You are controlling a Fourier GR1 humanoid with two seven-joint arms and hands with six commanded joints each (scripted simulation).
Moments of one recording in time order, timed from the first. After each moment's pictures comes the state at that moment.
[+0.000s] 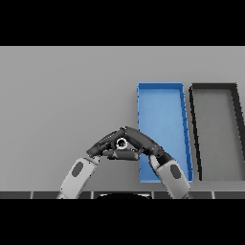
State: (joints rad) left arm -0.19 0.00 -0.45 -1.60 -0.05 -0.37 -0.08; right arm -0.31 0.01 0.43 -1.94 -0.01 0.39 0.39
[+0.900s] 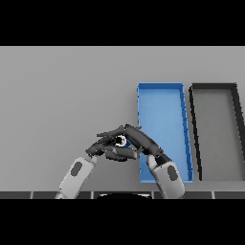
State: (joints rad) left arm -0.18 0.02 -0.43 -1.57 -0.11 -0.42 0.04; right arm -0.27 0.12 0.38 -1.94 0.08 0.42 0.35
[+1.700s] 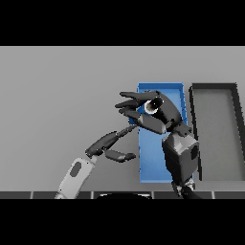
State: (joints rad) left arm -0.17 0.02 -0.43 -1.57 -0.12 -0.40 0.10; right arm -0.70 0.05 0.03 -2.00 -0.33 0.19 0.59
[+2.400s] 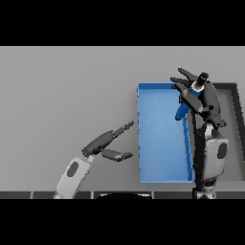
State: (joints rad) left arm -0.16 0.04 -0.41 -1.60 -0.12 -0.39 0.09; right arm -0.53 -0.17 -0.21 -1.86 -0.20 0.13 0.61
